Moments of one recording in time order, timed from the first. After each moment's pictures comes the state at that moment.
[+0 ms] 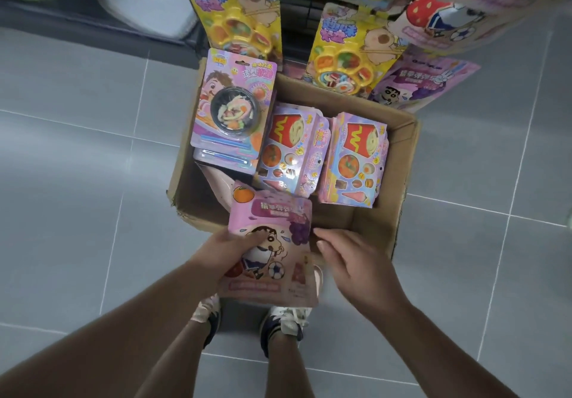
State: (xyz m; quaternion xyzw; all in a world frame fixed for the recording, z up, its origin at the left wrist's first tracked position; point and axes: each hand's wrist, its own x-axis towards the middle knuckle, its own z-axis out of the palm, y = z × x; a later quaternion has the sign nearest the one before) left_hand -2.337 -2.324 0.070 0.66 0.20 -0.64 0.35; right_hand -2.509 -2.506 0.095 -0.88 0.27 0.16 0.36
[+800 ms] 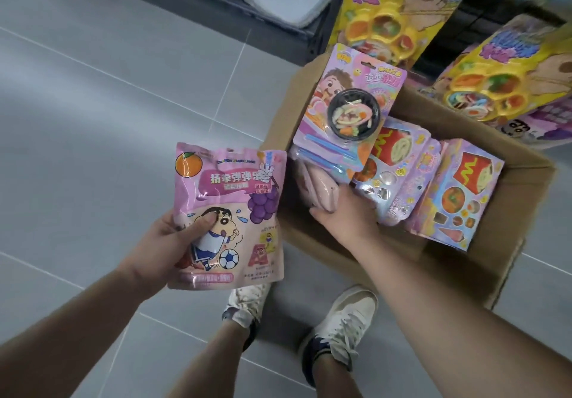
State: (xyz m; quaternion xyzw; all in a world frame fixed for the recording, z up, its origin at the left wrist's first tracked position) left_hand -2.236 -2.142 0.070 0.66 0.25 -0.49 0.51; right_hand -2.329 -2.419 -0.028 -0.83 0.34 0.31 0.31
